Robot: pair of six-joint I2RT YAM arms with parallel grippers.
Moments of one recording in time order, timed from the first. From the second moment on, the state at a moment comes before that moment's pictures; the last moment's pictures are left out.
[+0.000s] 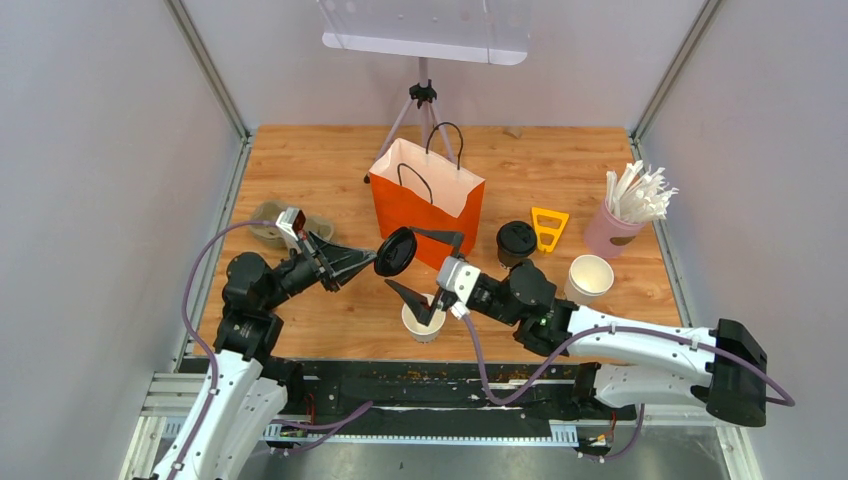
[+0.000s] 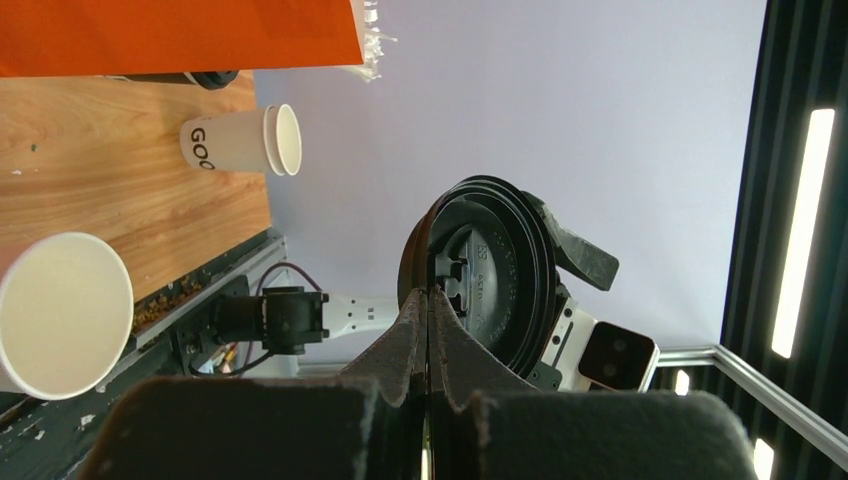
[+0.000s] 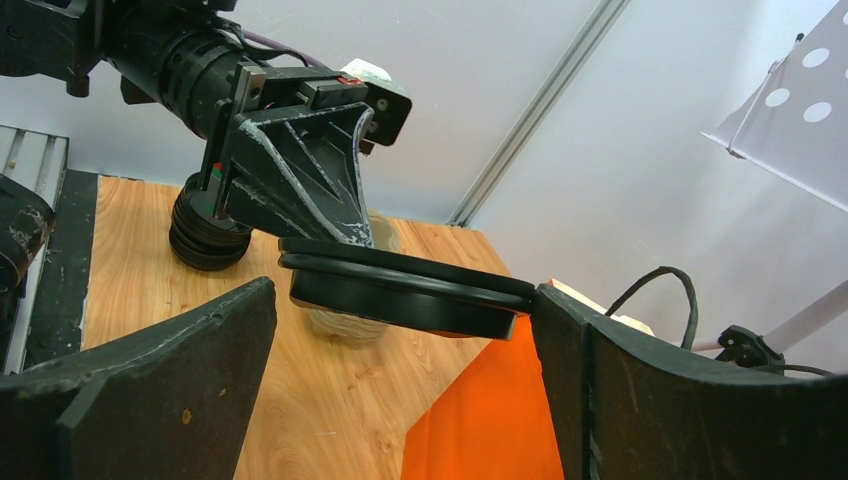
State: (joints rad) left arm -0.24 0.53 0.50 0.09 0.73 -1.59; right arm 1.20 1.09 0.72 0.64 -0.03 -0.50
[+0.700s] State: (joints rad) left arm -0.24 0.52 0.50 0.08 0.71 -1.59; right arm 1.19 1.12 0.72 0.68 0.05 -0.45
